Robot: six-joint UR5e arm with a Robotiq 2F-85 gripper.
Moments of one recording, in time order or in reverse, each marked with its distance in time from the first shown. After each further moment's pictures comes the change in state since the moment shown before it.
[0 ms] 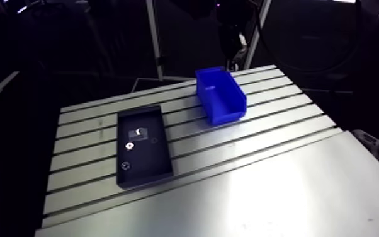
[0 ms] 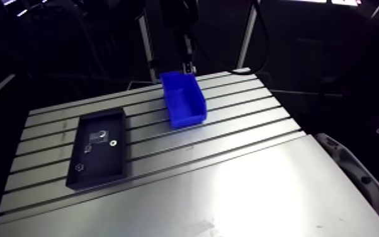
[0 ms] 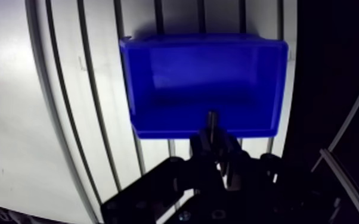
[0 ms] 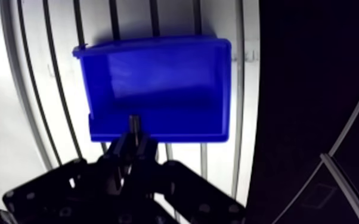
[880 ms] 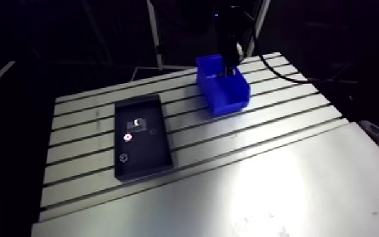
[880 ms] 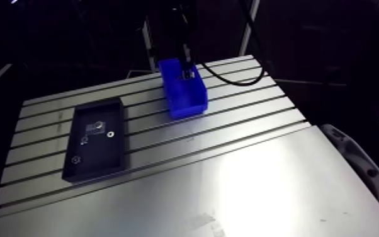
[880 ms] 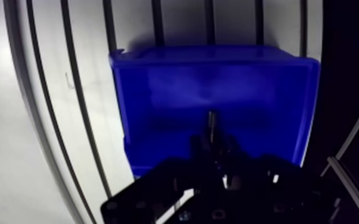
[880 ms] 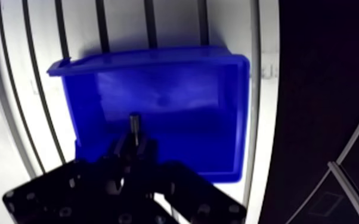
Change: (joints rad) arm 0.000 0.059 0.057 -0.091 0.011 0.008
